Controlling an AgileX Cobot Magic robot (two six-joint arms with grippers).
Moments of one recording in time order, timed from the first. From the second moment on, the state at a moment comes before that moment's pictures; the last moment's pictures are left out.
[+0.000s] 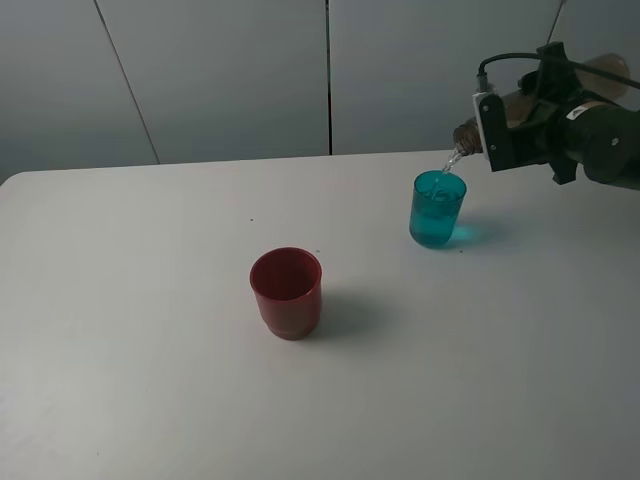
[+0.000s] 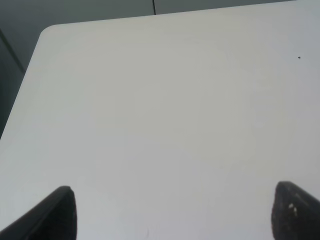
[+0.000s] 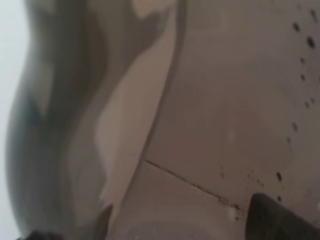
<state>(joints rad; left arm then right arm) 0.06 0.00 -0.51 0.01 1.09 0.06 0.10 1.85 -0.79 0.27 -0.68 -2.09</state>
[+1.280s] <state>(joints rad) 0.06 0.00 -0.51 0.01 1.09 0.06 0.11 1.85 -0.76 0.18 -0.68 -2.09</state>
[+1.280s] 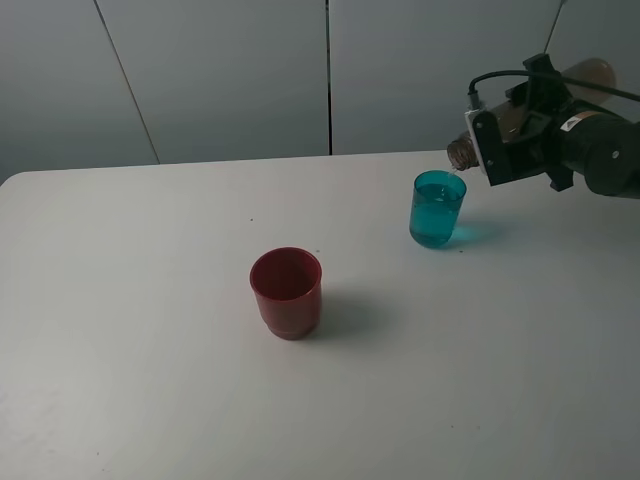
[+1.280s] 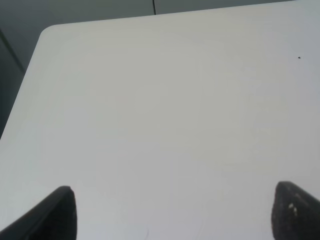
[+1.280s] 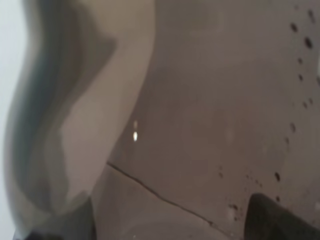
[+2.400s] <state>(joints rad) 0.06 0.00 -0.51 0.01 1.09 0.06 0.13 1.63 -0.77 0.21 -0.19 -1.27</state>
